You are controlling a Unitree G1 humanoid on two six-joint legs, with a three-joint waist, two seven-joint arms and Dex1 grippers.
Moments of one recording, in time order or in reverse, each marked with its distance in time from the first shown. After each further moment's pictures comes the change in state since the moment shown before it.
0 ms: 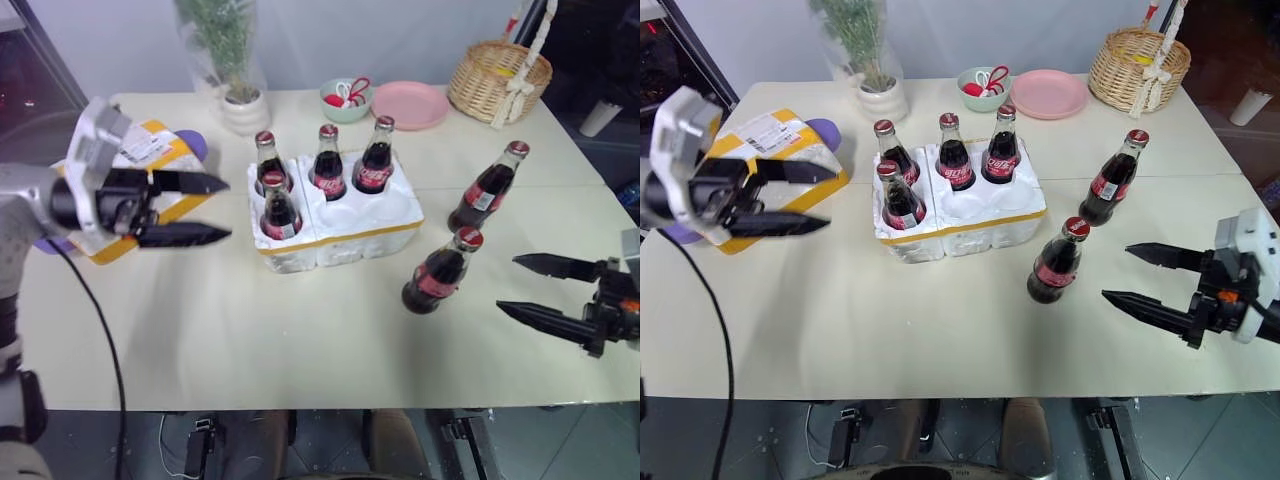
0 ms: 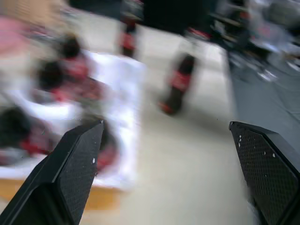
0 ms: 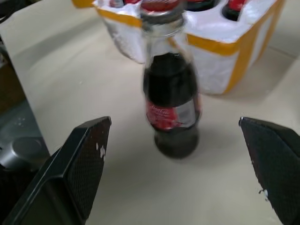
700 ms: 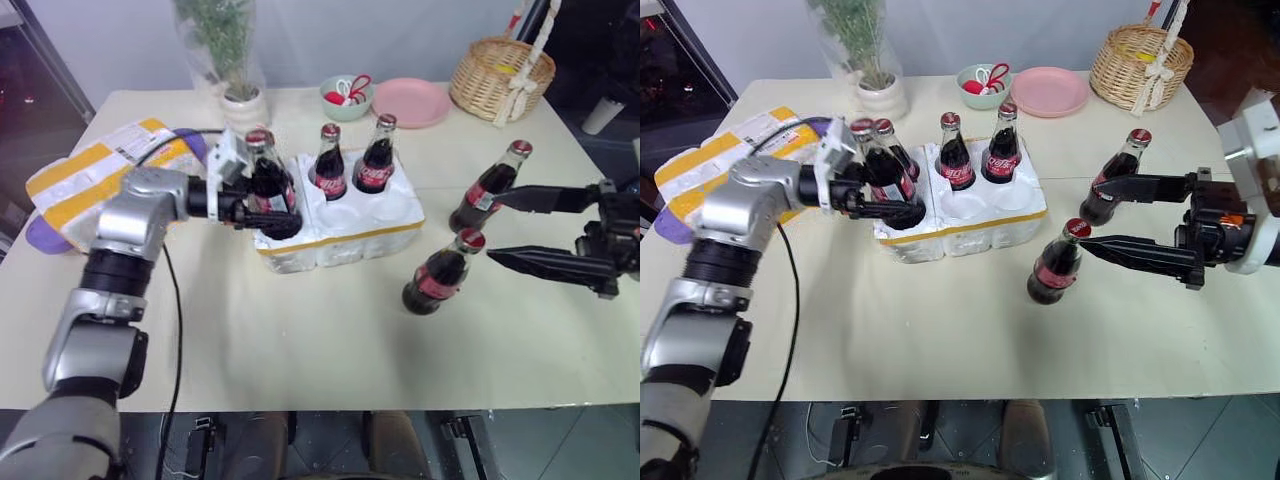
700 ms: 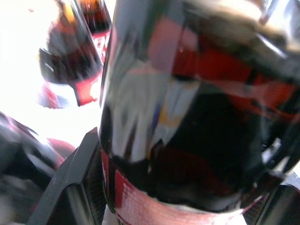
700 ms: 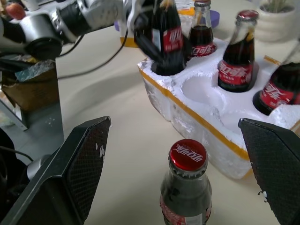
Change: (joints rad) left arm -0.288 -0.471 -0.347 0.602 0.436 -0.491 0.137; right arm -0.442 -0.188 0.116 0.075 0.216 0.191 -0.008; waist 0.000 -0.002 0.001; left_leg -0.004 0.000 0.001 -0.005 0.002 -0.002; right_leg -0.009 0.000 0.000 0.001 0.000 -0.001
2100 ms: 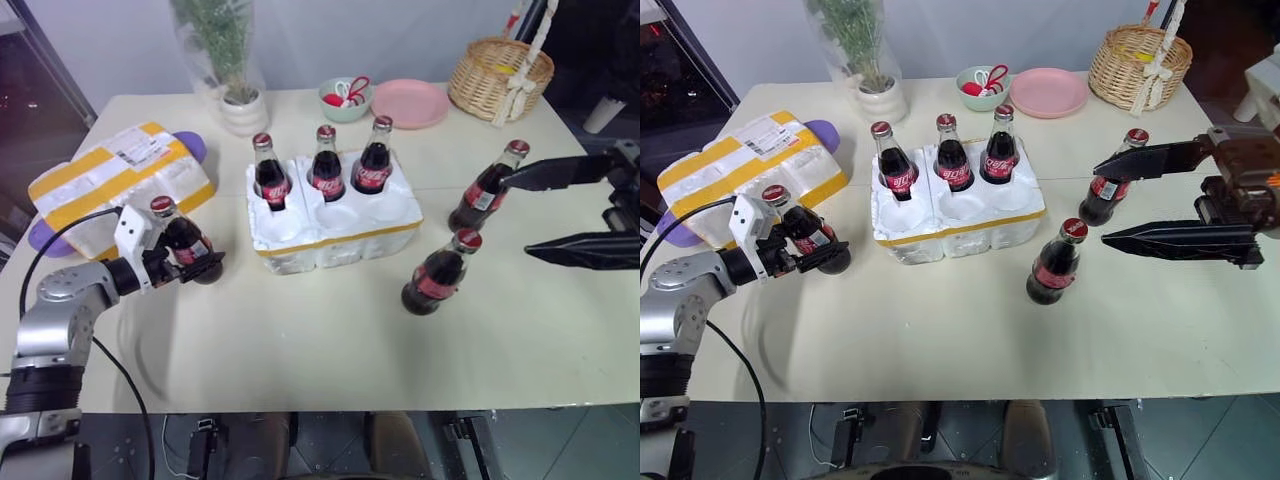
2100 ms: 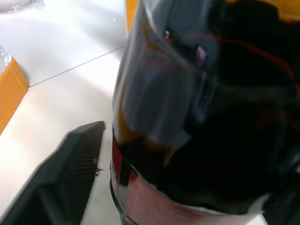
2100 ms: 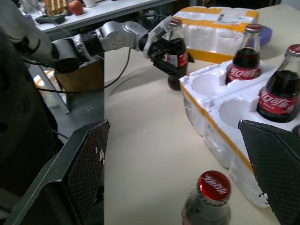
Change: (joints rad) left arm 0.579 0.158 0.343 -0.303 -0.076 -0.007 0.314; right arm -0.306 -0.142 0.164 0.170 -0.010 0.033 0.277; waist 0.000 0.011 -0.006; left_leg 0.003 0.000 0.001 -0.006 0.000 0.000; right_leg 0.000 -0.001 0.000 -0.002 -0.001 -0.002
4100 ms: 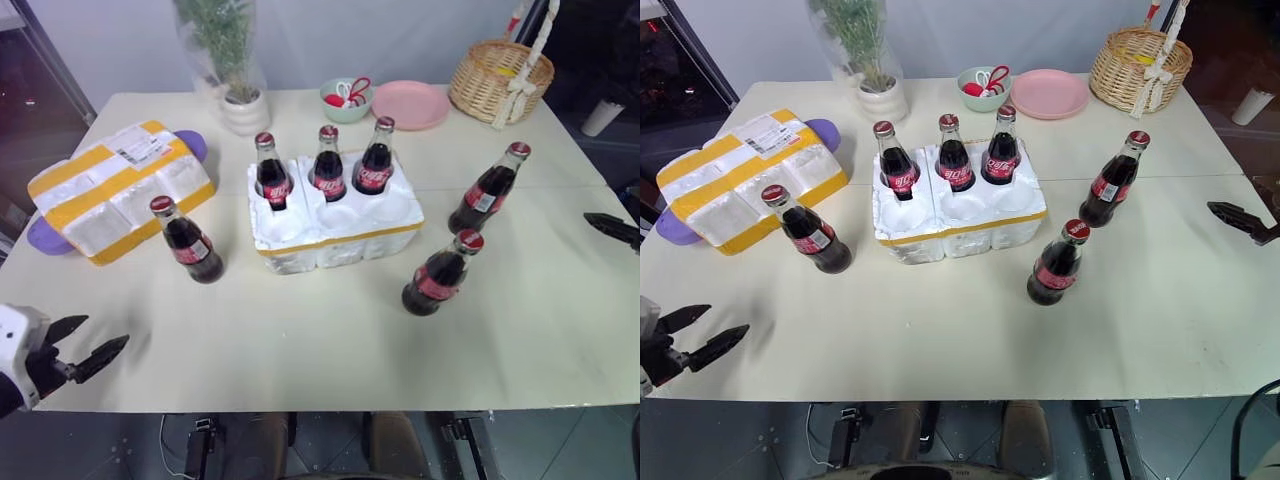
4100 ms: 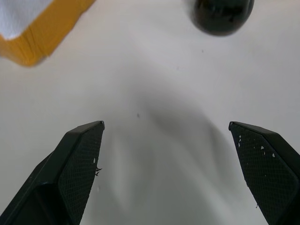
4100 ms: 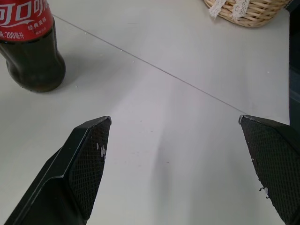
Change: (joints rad) left arm 0.724 0.037 0.482 -0.314 -0.058 0.039 0.070; right arm -0.158 0.129 0.192 1.291 -0.859 -1.056 -0.262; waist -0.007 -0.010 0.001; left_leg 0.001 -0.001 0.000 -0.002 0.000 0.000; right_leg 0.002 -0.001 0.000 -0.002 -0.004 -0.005
